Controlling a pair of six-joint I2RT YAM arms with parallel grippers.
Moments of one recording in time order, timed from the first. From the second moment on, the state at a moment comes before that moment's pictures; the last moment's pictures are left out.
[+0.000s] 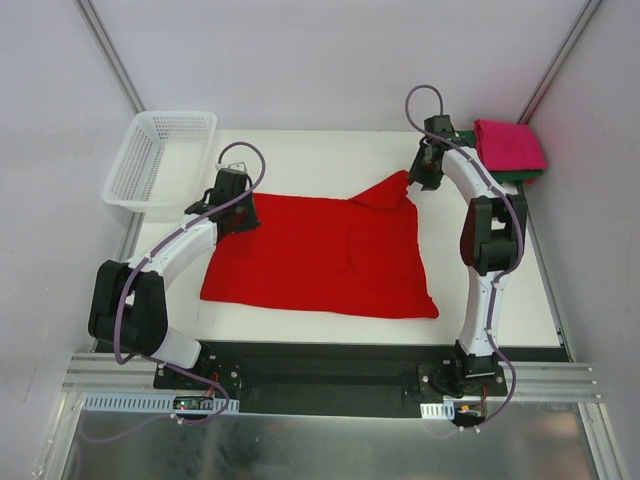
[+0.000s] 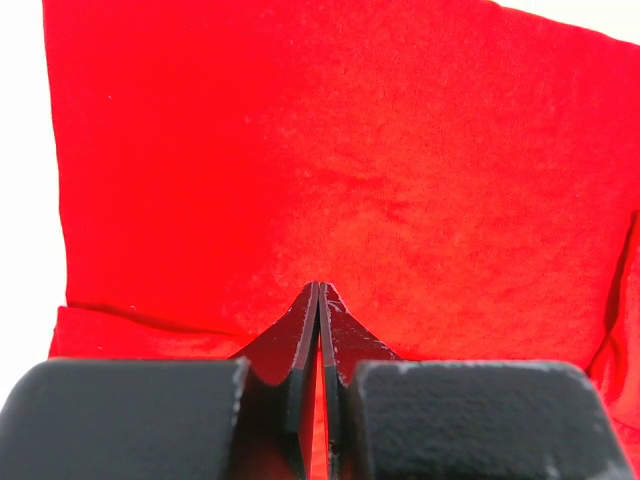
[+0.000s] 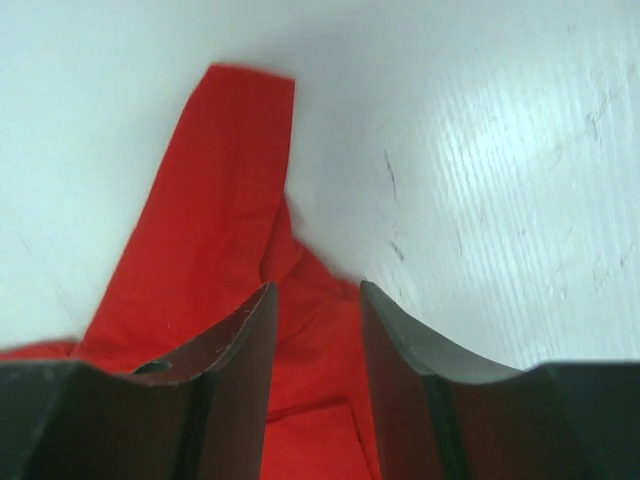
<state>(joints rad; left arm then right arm) -0.30 1.47 0.99 -0.37 -0.06 -0.43 0.15 2.17 1.87 -0.75 0.11 0.49</state>
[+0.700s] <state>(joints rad) -0.30 1.47 0.99 -0.37 -0.06 -0.43 0.03 2.41 2.05 -0.63 -0.21 0.63</state>
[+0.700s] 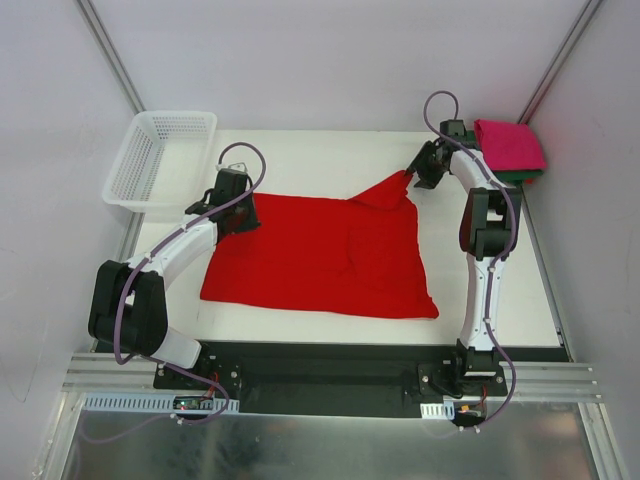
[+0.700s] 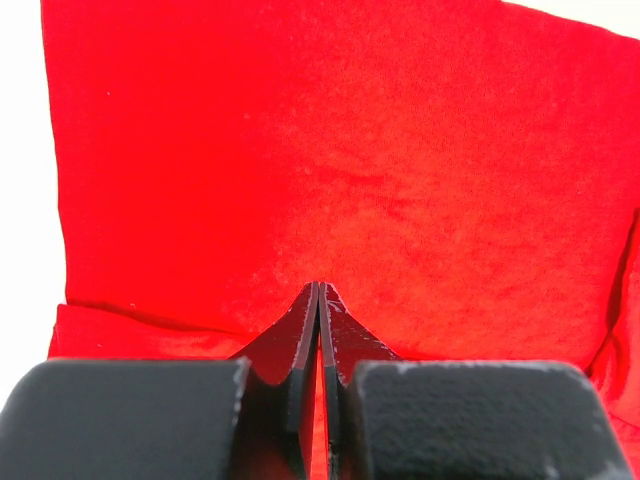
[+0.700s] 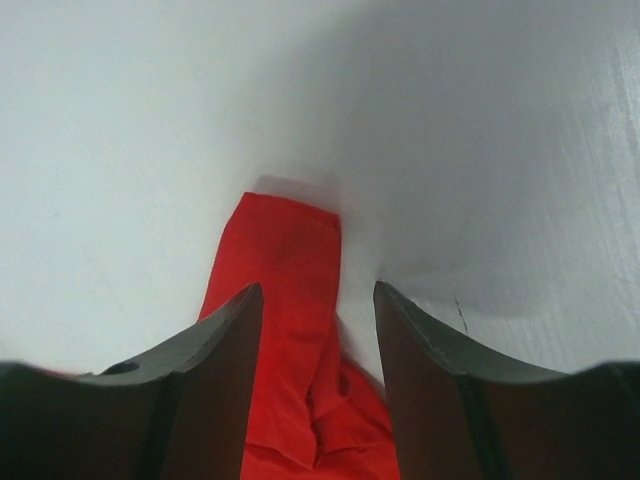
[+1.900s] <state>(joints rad) -0.29 1.46 0.98 -0.39 -0.09 -0.43 0.01 2.51 2.15 -0.57 -0.33 0.69</state>
